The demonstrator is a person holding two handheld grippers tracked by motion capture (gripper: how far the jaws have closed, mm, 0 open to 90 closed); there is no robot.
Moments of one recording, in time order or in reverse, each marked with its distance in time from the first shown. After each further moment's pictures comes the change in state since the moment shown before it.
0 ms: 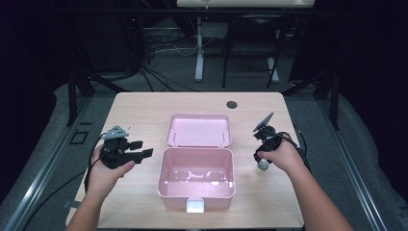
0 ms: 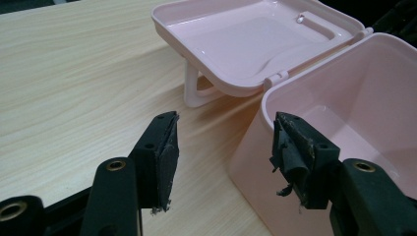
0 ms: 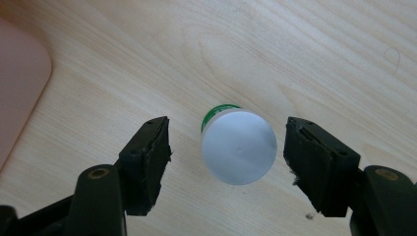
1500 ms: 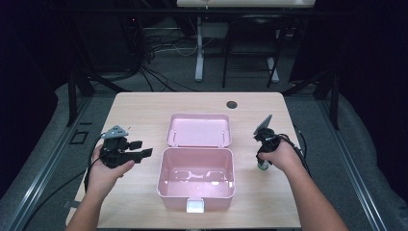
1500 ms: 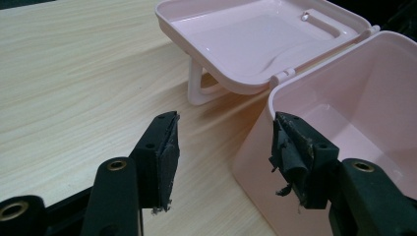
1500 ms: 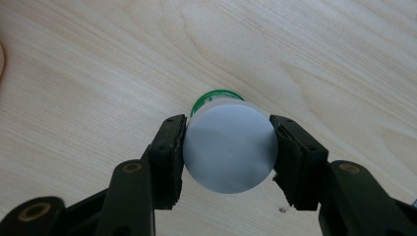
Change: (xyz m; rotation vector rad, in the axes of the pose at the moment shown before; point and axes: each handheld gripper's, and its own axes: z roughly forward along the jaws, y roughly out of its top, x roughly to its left) left arm 0.003 -0.001 0.002 0.005 0.000 -0.012; right arm -0.008 0.003 0.022 0.109 0.003 0.039
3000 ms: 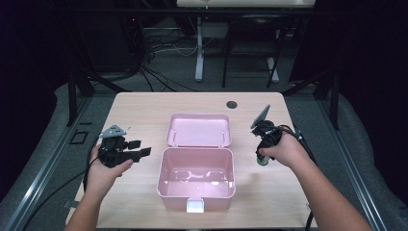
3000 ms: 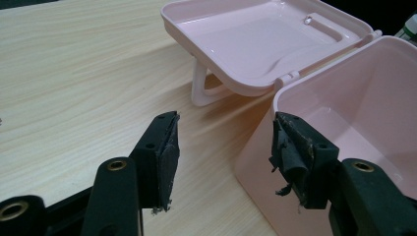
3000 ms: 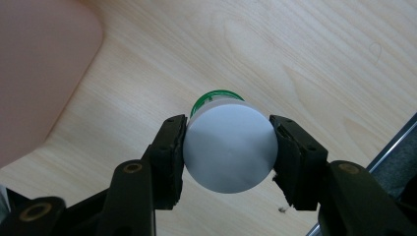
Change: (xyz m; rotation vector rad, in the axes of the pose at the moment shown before) left arm 0.004 0.000 -0.002 -0.006 0.003 -0.013; right arm 0.026 -0.005 -0.069 -0.028 -0.017 -0.122
